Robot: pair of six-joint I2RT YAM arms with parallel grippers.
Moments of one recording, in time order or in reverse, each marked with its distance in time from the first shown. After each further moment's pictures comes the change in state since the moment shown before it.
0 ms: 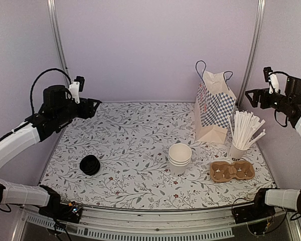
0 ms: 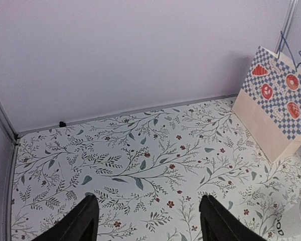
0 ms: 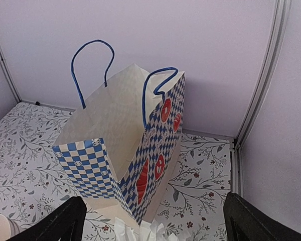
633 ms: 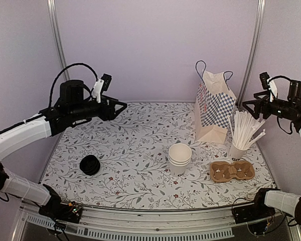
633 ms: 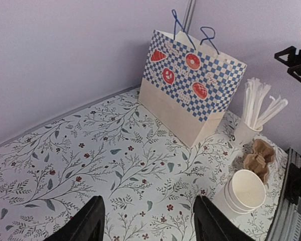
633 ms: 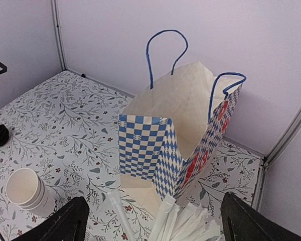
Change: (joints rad) left arm -0.168 0.148 0.088 0.080 0.301 -0.007; right arm -0.033 -0.089 -0.011 -0.160 -0.269 -0.218
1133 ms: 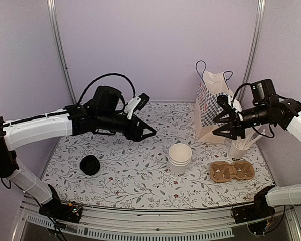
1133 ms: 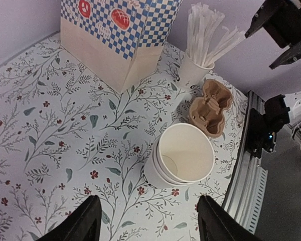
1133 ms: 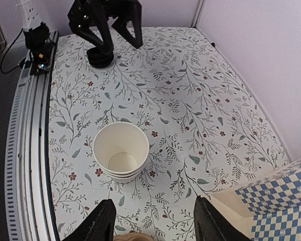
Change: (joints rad) left arm -0.294 0.217 0.203 -0.247 0.043 -0.052; right arm 0.548 0.098 0.059 -0.280 0.021 -0.328
